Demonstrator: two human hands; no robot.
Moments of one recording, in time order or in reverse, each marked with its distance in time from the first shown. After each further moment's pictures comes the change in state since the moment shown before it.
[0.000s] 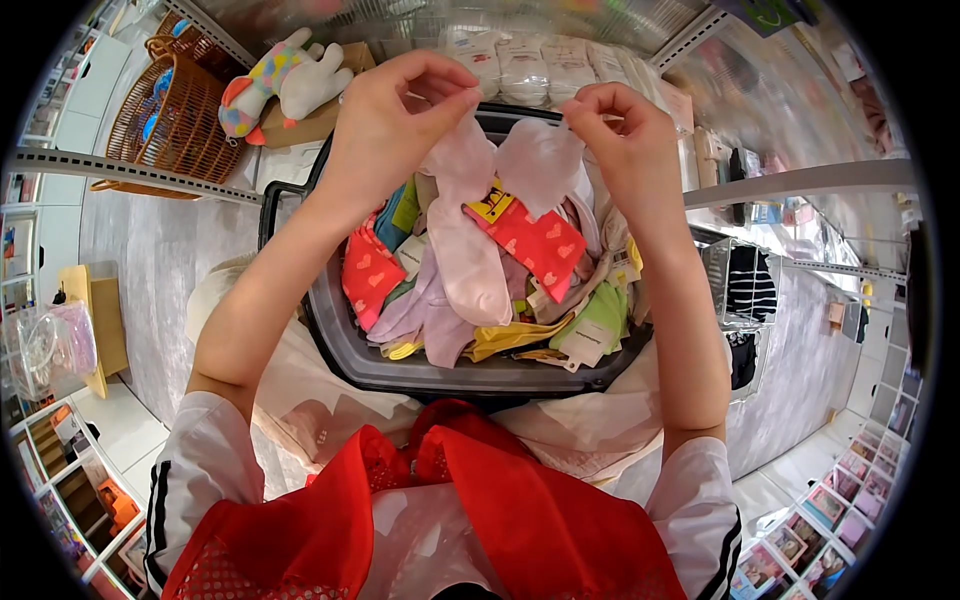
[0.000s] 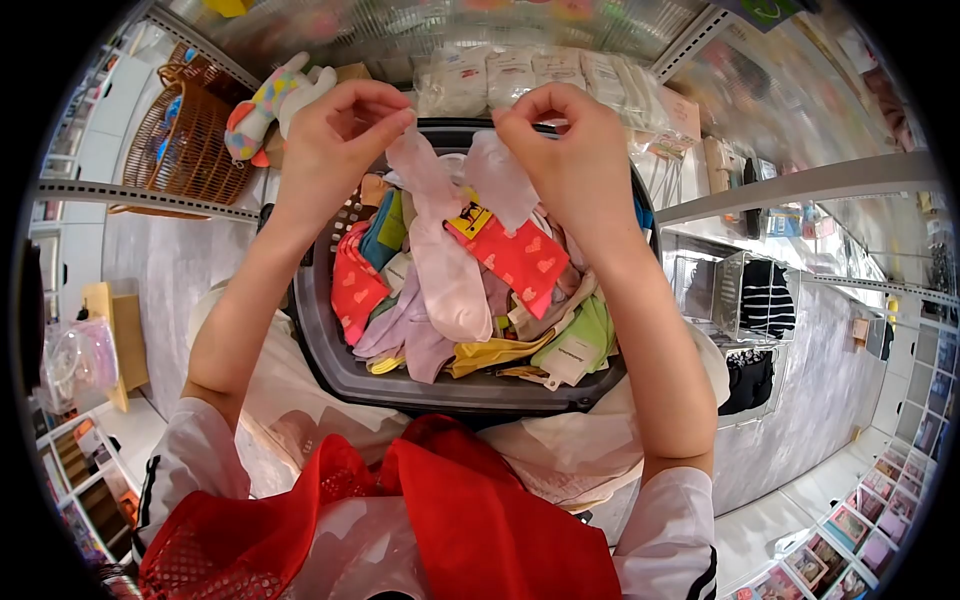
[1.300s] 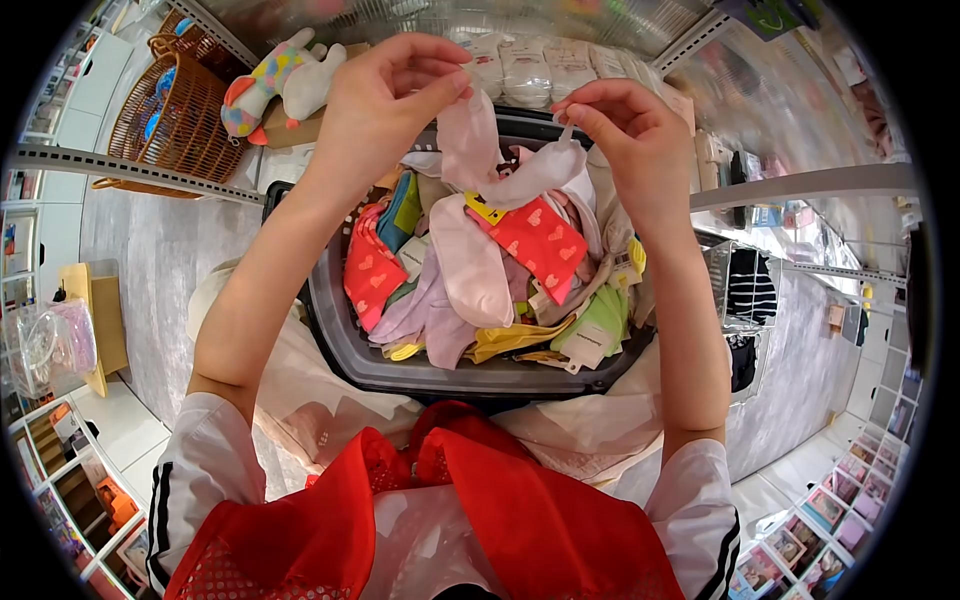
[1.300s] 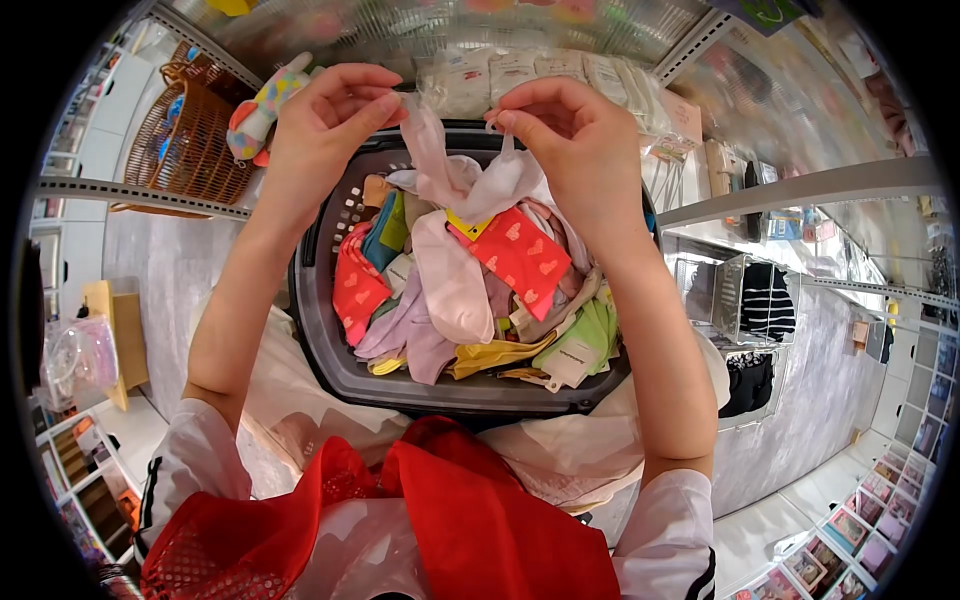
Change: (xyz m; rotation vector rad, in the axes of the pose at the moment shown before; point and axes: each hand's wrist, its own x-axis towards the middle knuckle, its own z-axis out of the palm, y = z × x) left_hand 0.006 0.011 -0.012 -0.146 -0.054 -0.101; right_hand 0.001 -0.005 -0.002 0.313 -0.099 -0.015
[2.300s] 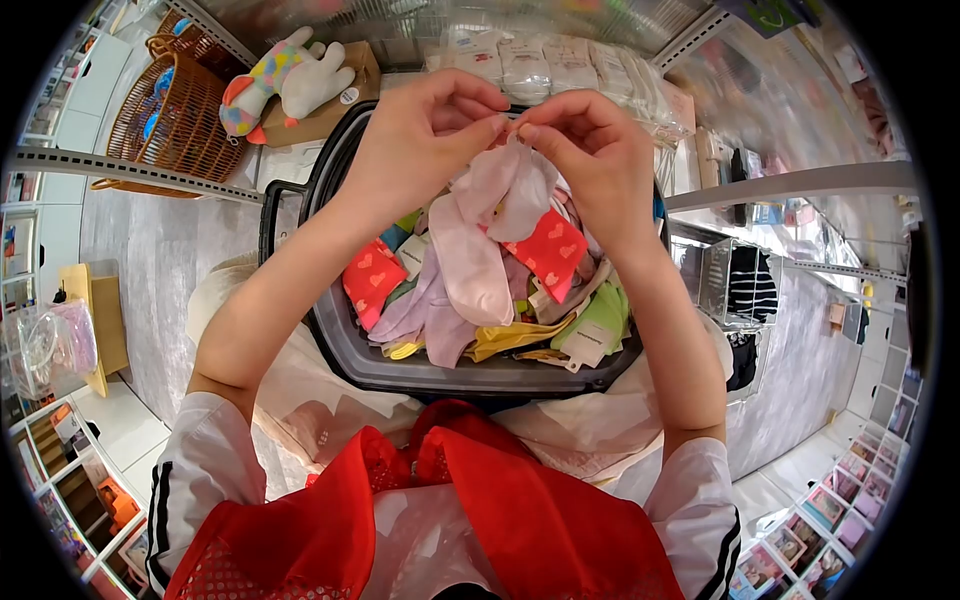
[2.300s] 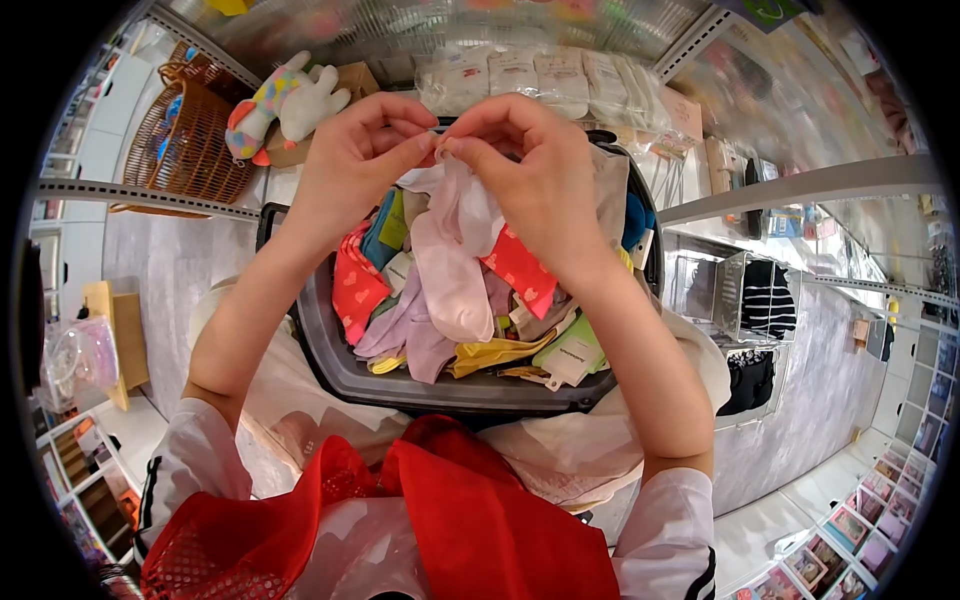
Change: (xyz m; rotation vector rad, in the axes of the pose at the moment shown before) left_hand -0.014 -0.006 0.023 -0.132 -0.089 -0.082; right_hand -0.012 0.006 0.025 0.070 -0.044 -0.008
